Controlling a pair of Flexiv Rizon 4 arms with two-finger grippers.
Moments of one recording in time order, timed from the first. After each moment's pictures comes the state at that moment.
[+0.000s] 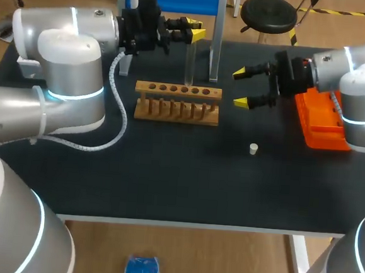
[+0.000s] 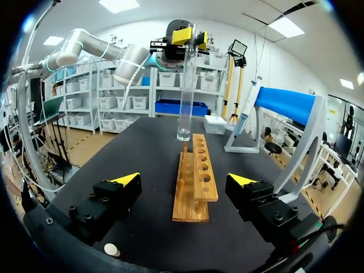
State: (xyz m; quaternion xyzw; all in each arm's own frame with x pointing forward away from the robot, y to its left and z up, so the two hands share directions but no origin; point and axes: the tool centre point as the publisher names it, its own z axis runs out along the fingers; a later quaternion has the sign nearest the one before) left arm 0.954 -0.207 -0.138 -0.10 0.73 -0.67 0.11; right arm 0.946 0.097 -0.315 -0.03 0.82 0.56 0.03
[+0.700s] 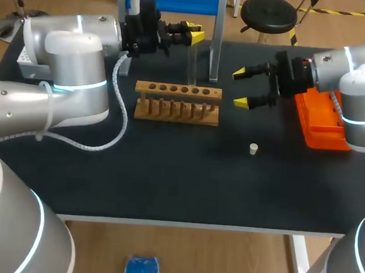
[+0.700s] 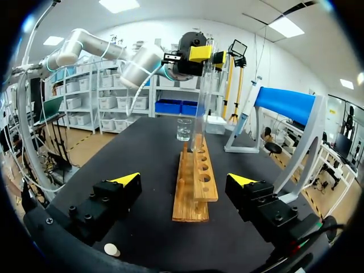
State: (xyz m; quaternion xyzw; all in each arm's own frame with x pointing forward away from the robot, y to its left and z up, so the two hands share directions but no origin) left arm 0.982 -0.207 -0.166 -0.11 0.71 -0.69 0.08; right arm 0.946 0.097 -0.315 -0.03 0.82 0.56 0.03
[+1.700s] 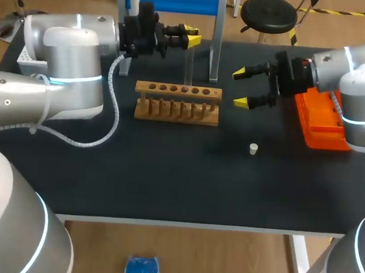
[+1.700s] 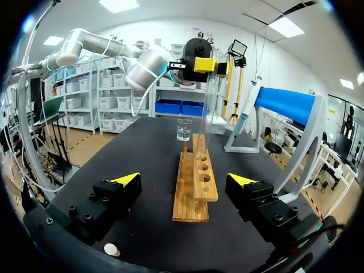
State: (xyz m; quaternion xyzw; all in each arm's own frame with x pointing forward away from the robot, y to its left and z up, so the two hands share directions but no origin) left arm 0.990 -0.202 -0.184 -0.09 0.72 -0.68 0.08; right arm 0.946 0.097 -0.315 -0.03 0.82 0.56 0.03
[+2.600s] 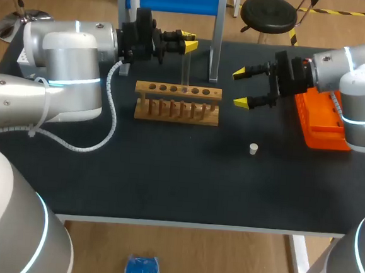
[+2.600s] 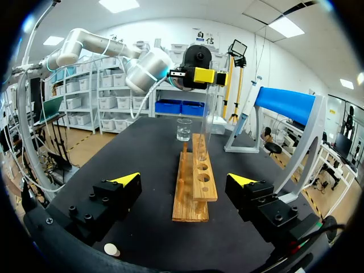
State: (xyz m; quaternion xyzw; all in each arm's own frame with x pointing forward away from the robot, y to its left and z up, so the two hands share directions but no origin) left arm 0.992 -0.195 -0.202 -0.09 0.72 -0.68 0.08; right arm 0.946 0.097 -0.315 -0.03 0.82 0.56 0.03
